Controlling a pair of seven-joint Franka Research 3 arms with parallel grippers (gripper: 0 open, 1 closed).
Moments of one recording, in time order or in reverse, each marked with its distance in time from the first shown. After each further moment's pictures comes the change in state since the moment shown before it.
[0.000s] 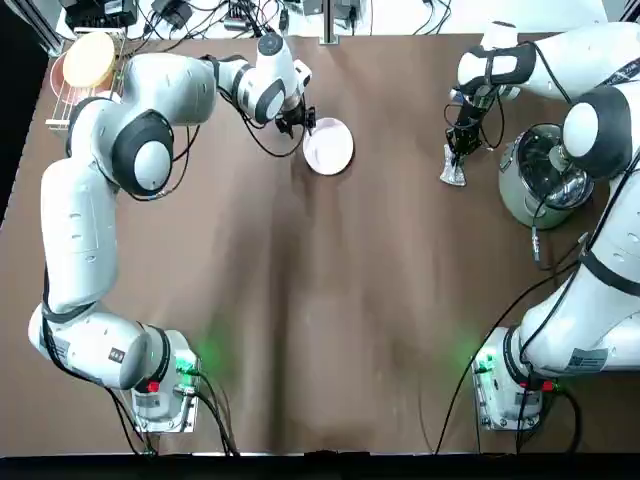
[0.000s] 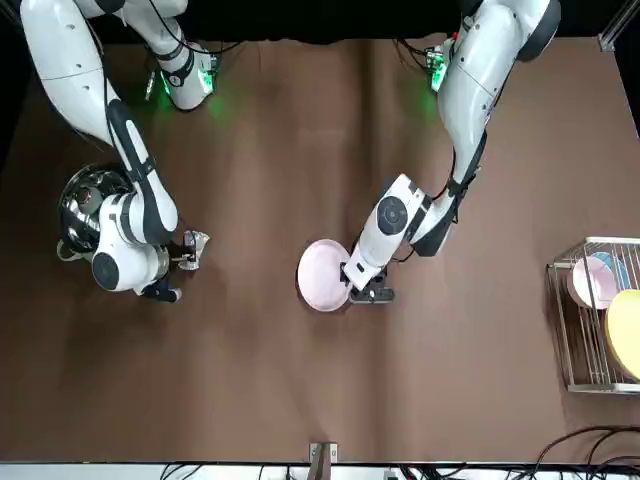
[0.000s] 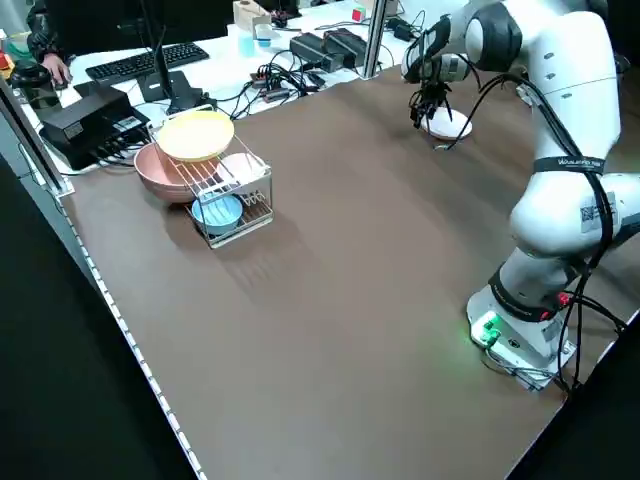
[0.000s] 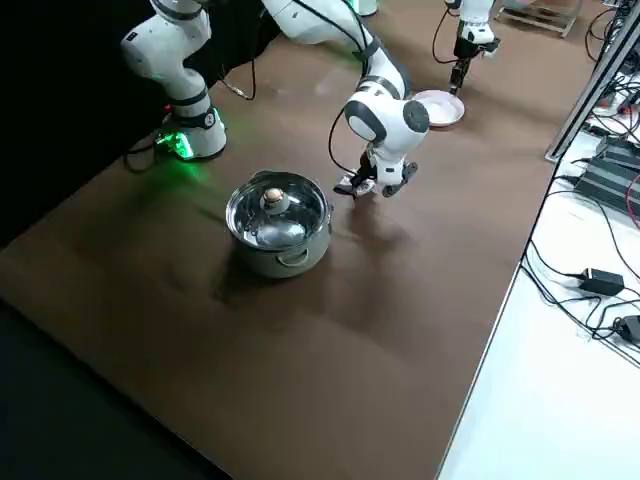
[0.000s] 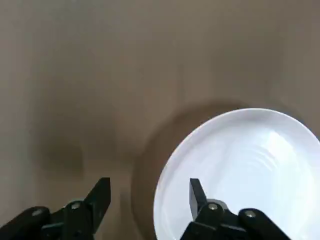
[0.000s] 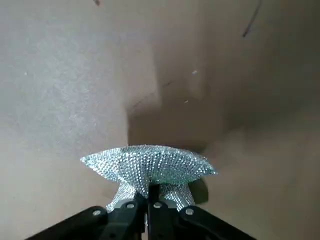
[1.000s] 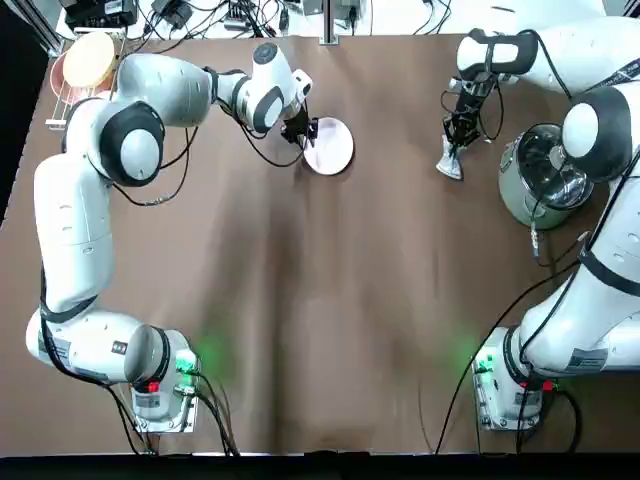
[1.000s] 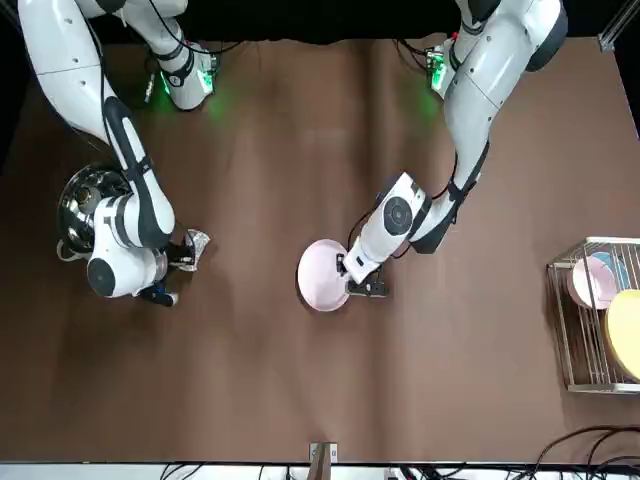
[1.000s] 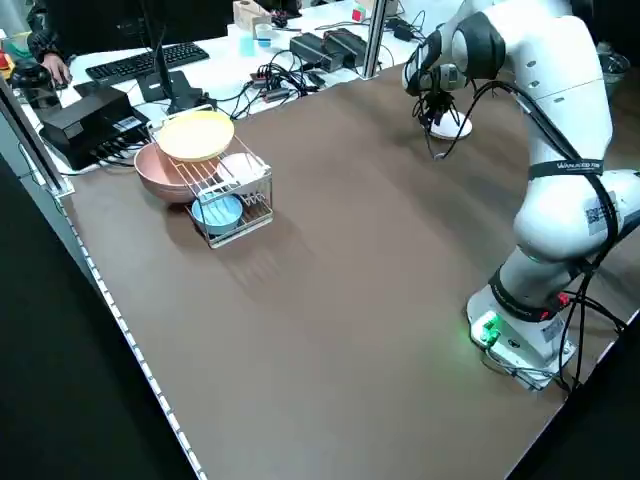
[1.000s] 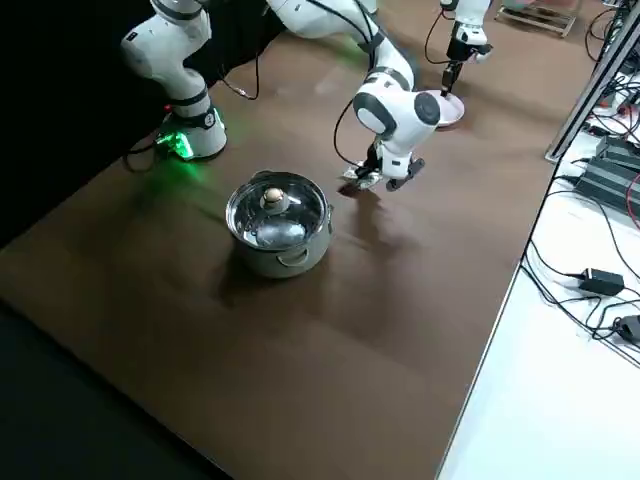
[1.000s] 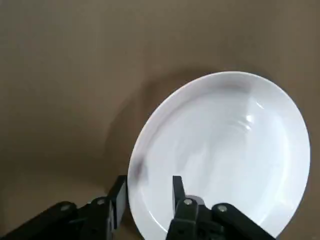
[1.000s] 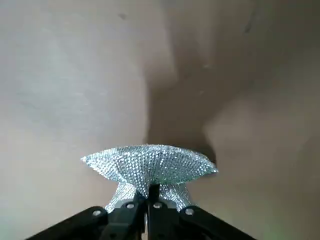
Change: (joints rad) left arm 0.102 0.028 -0.127 -0.057 -0.002 0.063 0.066; right arm 0.003 0.000 0.023 0.079 0.018 -0.088 0.106
